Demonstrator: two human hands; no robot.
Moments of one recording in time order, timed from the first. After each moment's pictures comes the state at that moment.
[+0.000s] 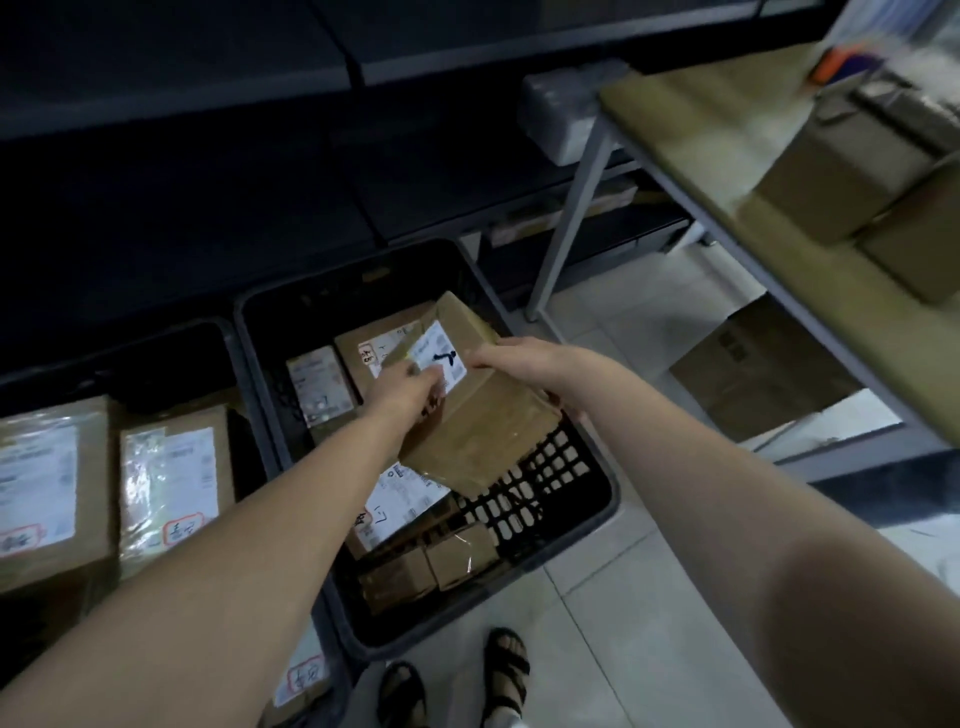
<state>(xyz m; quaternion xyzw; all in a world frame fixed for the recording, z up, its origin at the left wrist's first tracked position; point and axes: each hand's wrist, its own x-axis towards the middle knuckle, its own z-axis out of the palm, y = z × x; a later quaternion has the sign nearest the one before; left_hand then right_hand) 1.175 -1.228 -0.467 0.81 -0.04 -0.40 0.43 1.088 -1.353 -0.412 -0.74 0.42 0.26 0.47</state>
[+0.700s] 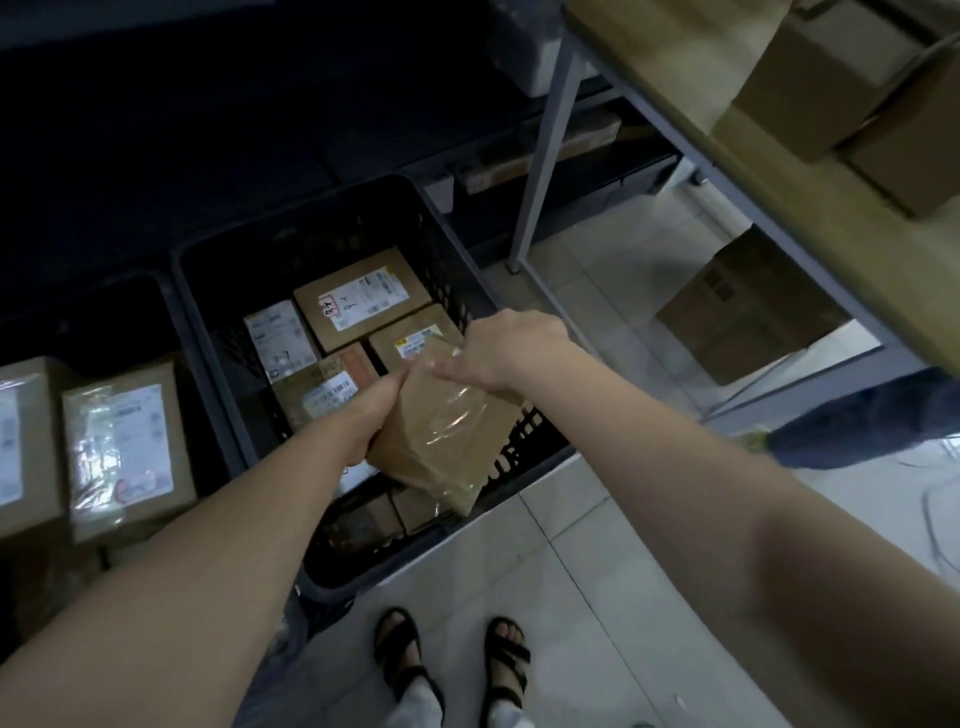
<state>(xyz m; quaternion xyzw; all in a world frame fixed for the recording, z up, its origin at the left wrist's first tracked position) 1.131 -1.214 -0.514 0.71 0.01 -0.58 0.39 1.047 -1.329 -0.425 -0.89 0.33 0.30 0.11</state>
